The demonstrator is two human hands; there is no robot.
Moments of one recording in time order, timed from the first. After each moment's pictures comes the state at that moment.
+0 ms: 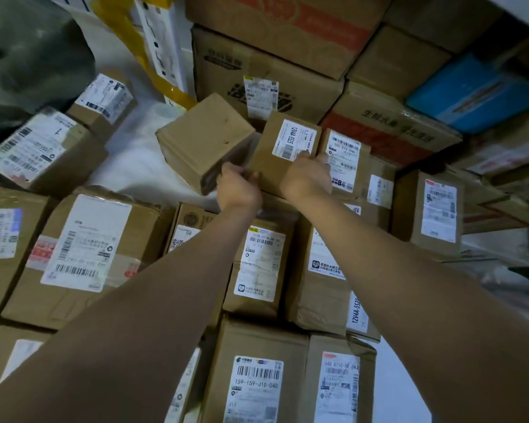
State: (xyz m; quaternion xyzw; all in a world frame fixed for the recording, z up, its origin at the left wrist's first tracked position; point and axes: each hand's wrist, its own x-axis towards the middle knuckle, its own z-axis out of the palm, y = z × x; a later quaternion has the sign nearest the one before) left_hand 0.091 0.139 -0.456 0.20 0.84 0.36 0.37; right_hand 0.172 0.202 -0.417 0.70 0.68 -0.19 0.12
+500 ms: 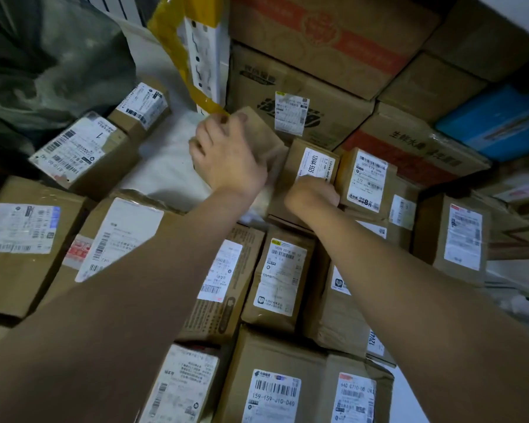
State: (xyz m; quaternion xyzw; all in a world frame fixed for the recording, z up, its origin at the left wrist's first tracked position) left_hand 0.025 0.143 -0.419 0.38 0.89 0.24 0.04; right_hand 0.134 0.198 -0.430 0.68 0.69 -0.15 0.22
